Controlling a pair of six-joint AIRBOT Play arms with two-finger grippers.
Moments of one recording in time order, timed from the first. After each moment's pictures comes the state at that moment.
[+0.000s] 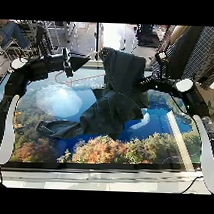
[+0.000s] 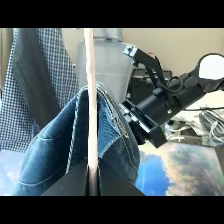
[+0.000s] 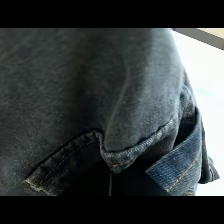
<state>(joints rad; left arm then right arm) -0.07 -1.78 2.00 -0.04 -1.21 -0.16 0.01 -1.48 1.55 -0.80 0.80 0.70</state>
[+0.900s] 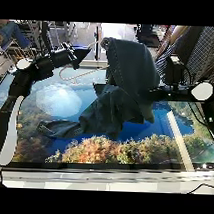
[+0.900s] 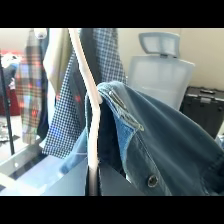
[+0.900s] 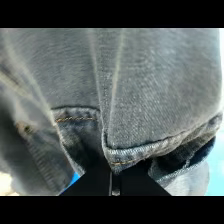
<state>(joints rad) -0.11 -1.78 2.00 -0.04 -0.94 -0.15 0.06 -1.20 1.46 -1.22 1.11 1.26</state>
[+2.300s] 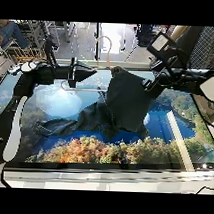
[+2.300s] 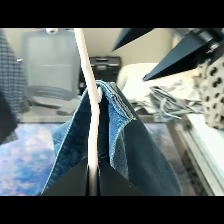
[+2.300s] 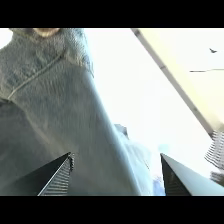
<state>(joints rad) -0.12 -1.84 2.00 -0.04 -1.42 -0.09 0.31 -1.18 1.70 -1.43 1.13 0.83</state>
